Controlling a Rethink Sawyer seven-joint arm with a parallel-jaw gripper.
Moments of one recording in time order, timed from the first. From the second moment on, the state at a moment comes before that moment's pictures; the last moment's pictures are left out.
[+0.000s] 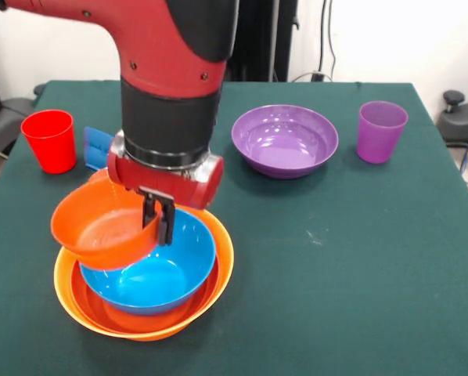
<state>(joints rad) -0.42 -0.40 0.30 0.99 -0.48 0.92 2.05</state>
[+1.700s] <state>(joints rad) -0.34 -0.39 0.11 1.13 -0.45 0.79 2.05</state>
